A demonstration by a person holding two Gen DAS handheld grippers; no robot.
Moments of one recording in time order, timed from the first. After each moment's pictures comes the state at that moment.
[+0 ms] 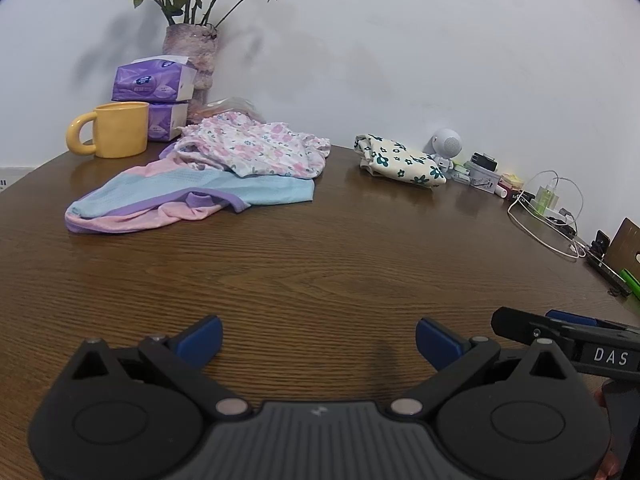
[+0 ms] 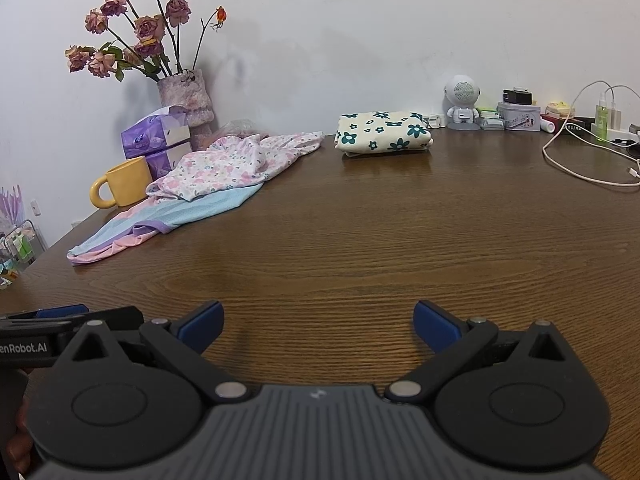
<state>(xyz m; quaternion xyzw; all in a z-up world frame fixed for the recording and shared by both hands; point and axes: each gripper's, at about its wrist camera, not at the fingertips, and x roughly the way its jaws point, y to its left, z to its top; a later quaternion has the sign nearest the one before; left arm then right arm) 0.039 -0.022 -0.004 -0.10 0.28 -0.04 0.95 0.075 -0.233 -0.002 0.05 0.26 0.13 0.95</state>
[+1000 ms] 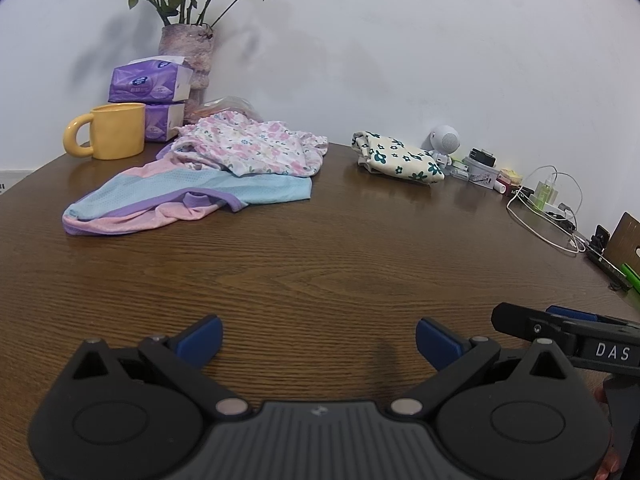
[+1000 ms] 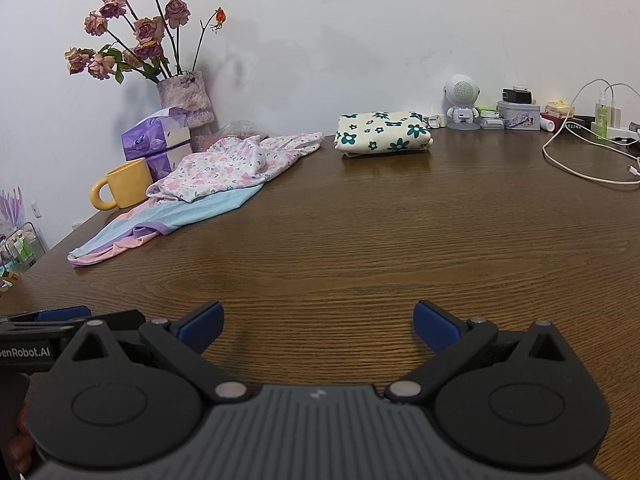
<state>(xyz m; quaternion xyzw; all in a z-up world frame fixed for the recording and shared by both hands) 0.040 -0.022 -0.004 -0.09 0.28 -0.05 0.95 0.077 -0.236 -0.001 0.06 0.26 0.13 0.95</state>
